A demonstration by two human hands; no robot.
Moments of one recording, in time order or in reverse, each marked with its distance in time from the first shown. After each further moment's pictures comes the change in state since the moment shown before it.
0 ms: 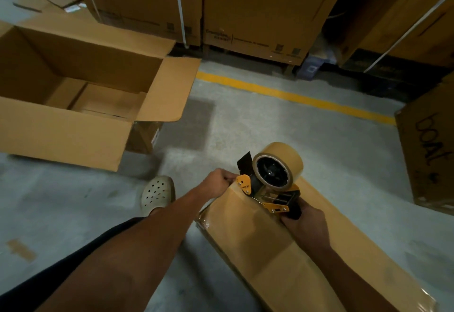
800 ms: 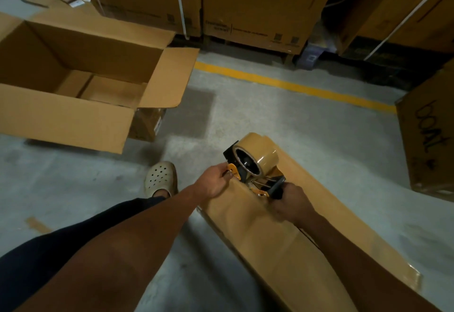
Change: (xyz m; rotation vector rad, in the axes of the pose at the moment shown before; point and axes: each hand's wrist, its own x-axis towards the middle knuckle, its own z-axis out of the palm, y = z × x) left_hand -0.050 -0.005 0.023 0.187 0.081 0.127; right_hand 0.003 -0.012 -0.009 -0.050 -0.375 0.050
